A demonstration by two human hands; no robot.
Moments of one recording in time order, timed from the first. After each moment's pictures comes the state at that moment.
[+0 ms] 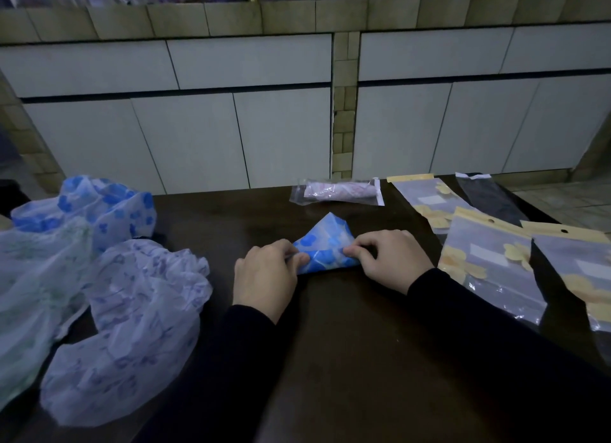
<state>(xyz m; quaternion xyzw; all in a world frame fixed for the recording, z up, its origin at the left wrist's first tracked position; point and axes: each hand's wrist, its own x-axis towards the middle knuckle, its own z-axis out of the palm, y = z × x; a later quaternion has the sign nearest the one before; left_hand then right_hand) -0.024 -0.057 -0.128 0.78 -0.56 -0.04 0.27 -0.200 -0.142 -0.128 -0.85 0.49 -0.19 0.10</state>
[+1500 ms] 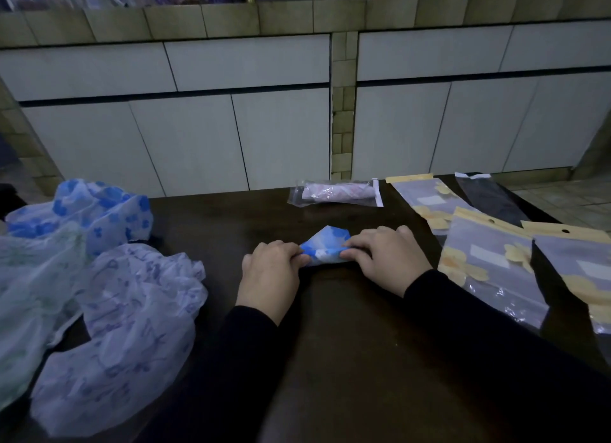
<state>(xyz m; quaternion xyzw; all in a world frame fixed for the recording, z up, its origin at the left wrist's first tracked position) -0.026 -0.070 -0.130 0.76 -0.61 -0.03 0.23 -0.197 -0.143 -0.123 -0.86 0.49 -0.13 0.03</state>
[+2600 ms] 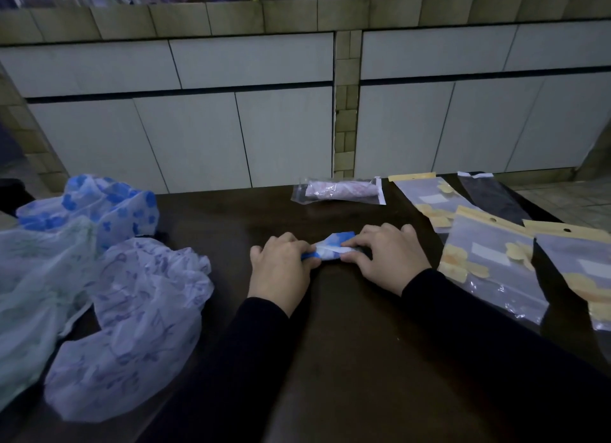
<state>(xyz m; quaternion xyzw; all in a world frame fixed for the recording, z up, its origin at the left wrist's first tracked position) -0.031 -0.072 -0.135 0.75 -0.63 0.01 0.23 -0.193 -0.142 -0.131 -0.86 0.50 -0.13 -0.02</state>
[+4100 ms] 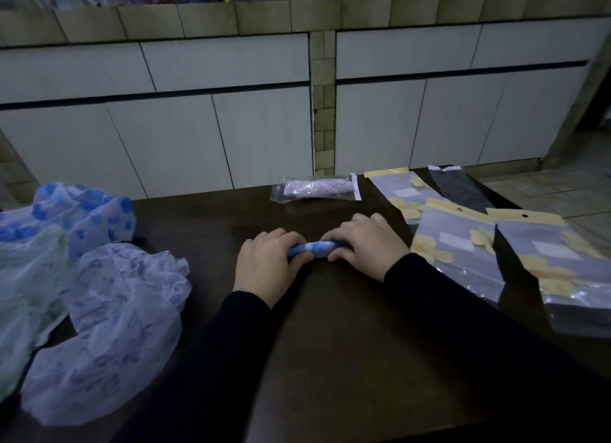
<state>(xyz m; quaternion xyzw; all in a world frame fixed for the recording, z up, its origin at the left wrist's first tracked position) -0.036 -0.076 -0.137 0.68 -0.69 0.08 0.22 -0.208 -0.144 -0.121 -0.90 0.43 -0.10 -0.02</state>
